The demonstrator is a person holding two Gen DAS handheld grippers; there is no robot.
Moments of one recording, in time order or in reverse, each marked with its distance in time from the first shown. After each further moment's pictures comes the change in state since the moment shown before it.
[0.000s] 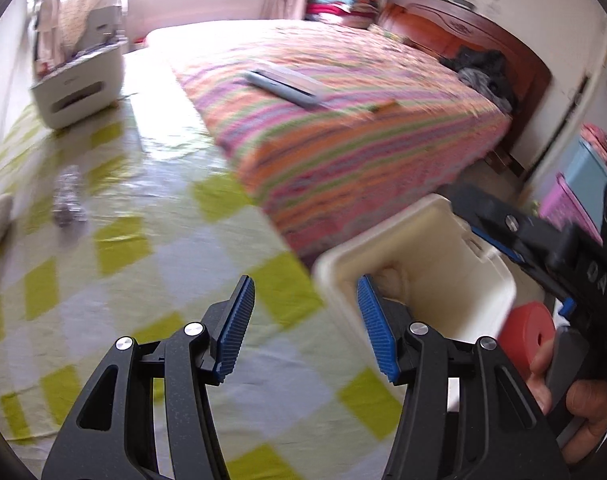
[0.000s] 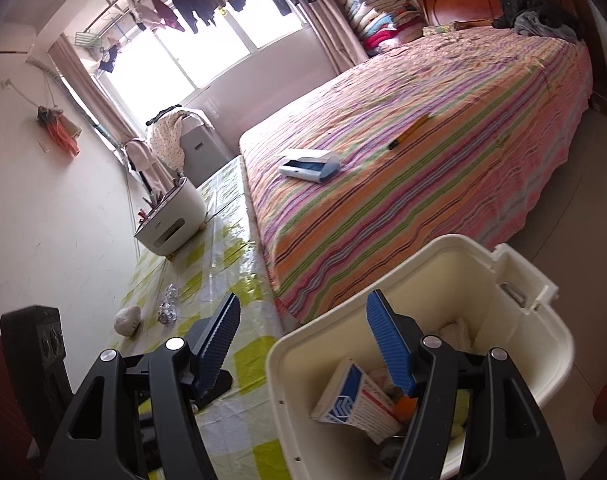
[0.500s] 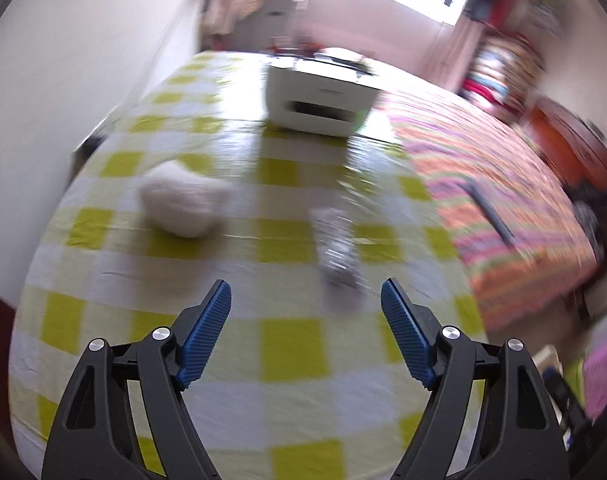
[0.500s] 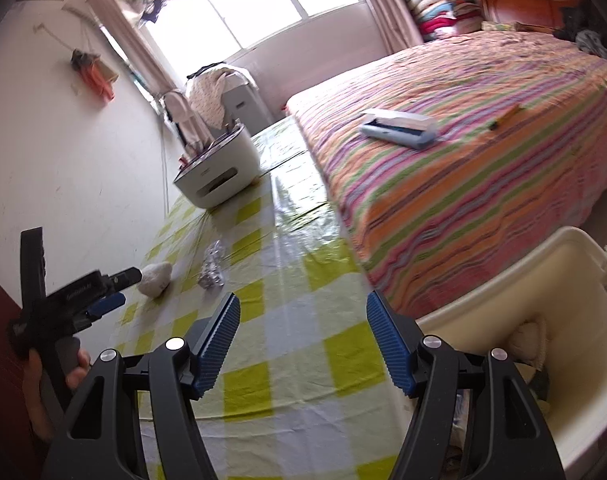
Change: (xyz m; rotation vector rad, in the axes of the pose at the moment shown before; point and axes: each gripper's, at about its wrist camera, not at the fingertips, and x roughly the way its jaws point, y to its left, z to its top) left arm -0.067 0.239 0.026 -0.476 -0.122 0.293; right arm 0.061 0.087 -0.020 -0.147 0.110 0.089
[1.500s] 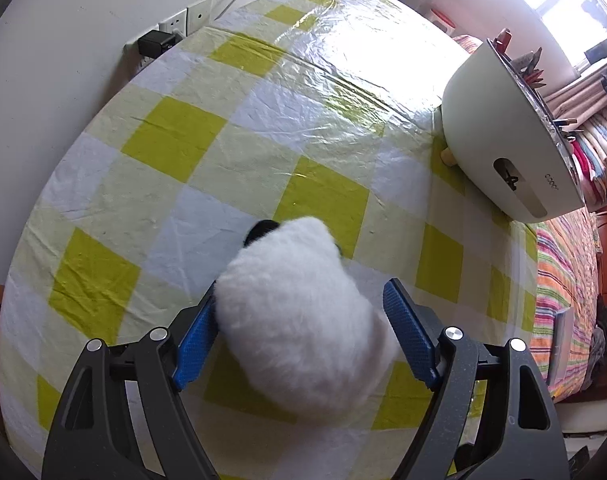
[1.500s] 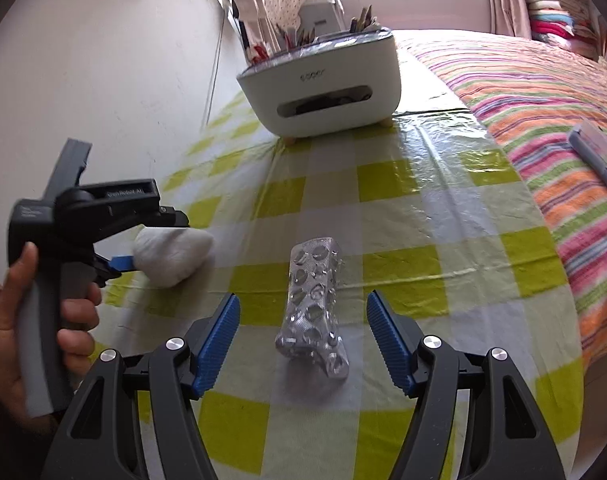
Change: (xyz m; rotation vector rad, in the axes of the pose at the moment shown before) left arm 0.138 0.119 0.102 -0.391 0.250 0.126; right arm 0.226 0.147 0.038 -0.298 0.279 0.050
